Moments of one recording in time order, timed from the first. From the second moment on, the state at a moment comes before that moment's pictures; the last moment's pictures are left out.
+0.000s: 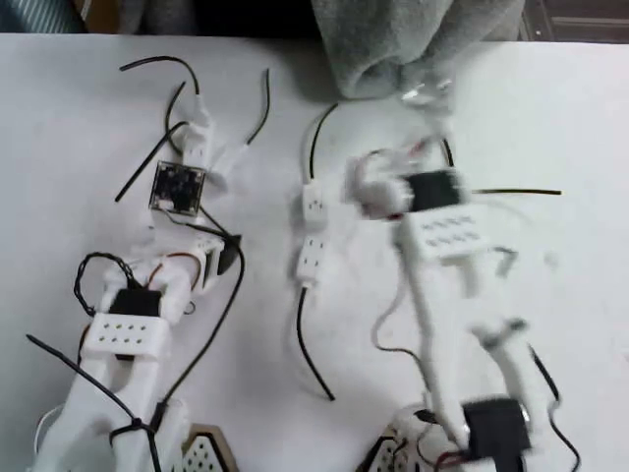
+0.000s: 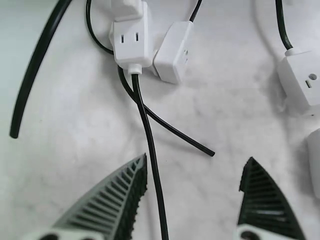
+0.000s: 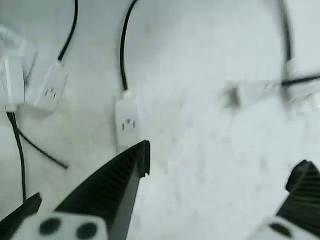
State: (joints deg) left arm -2.3 -43.4 71.5 27.0 -8.0; right arm -9.1 -19.4 12.1 66.9 -13.8
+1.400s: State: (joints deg) left arm -2.3 -43.4 71.5 27.0 -8.0; right arm 8.9 69.8 -72.8 87.0 26.2
